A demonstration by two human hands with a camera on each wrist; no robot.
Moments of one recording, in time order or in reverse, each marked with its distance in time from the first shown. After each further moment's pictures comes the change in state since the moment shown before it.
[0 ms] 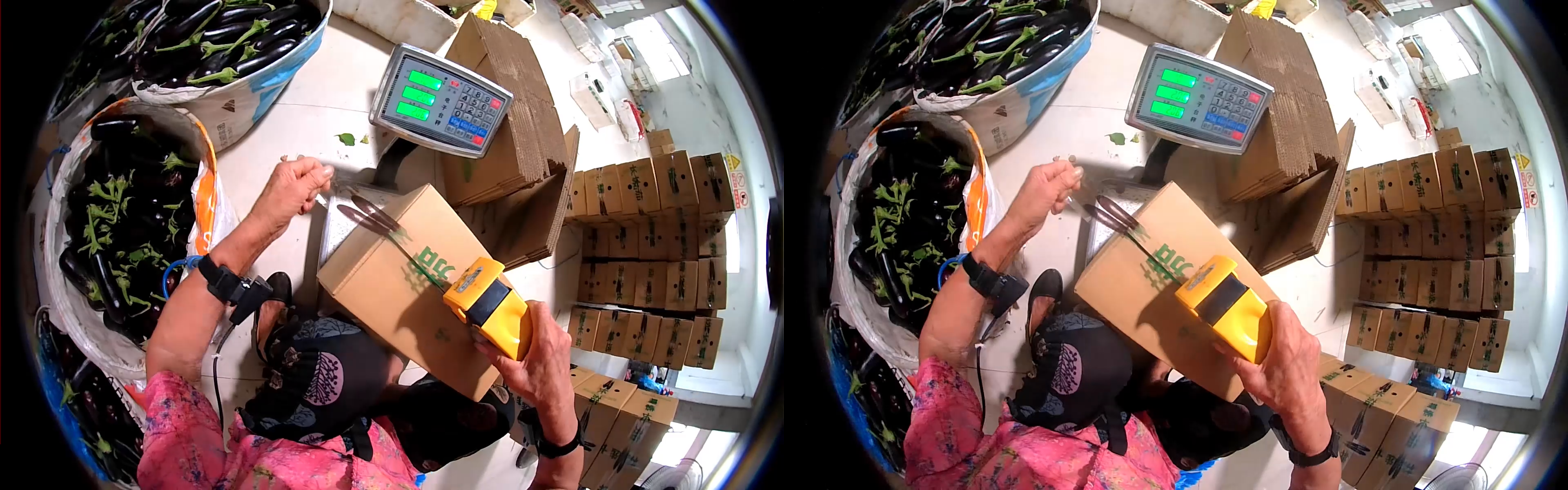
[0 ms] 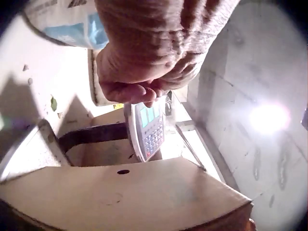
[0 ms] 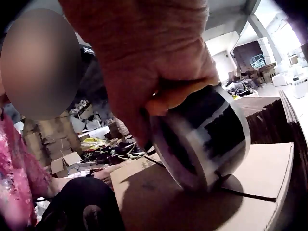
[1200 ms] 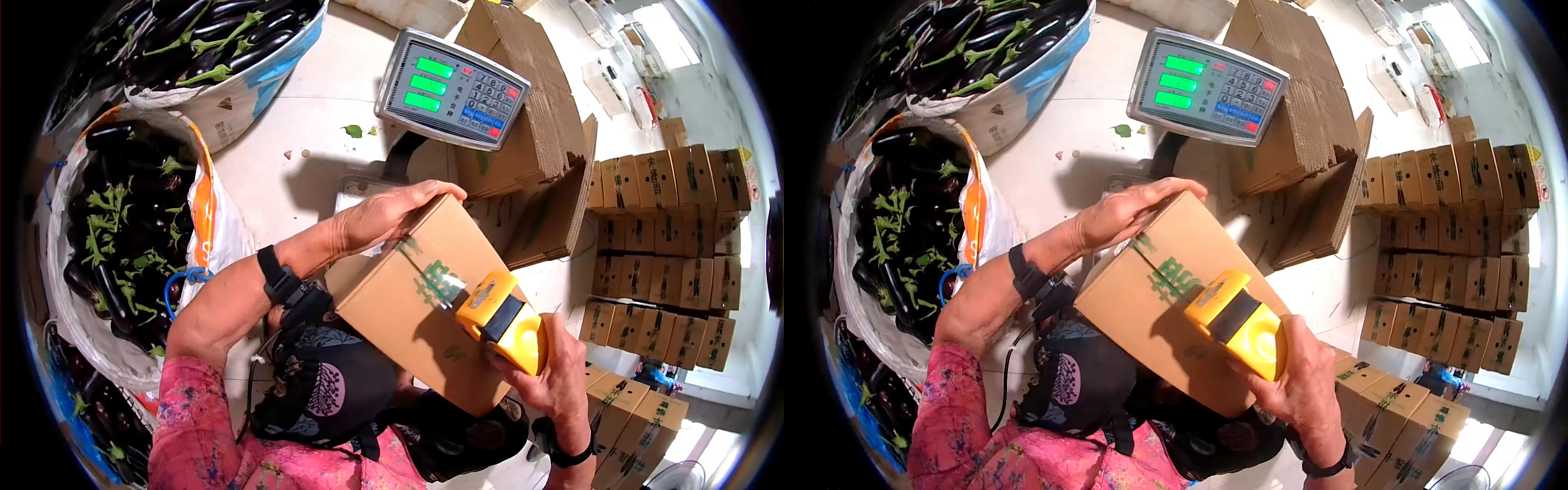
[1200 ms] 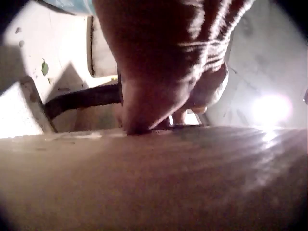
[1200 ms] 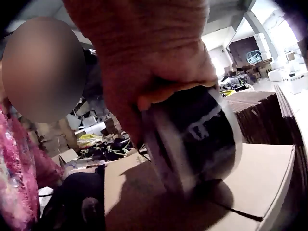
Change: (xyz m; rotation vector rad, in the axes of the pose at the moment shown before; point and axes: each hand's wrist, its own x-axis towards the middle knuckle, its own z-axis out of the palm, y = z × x) left_hand 0.027 0.008 0.100 -0.376 -0.701 0.002; right_hand 0.008 0.006 0.001 0.106 -0.117 0.118
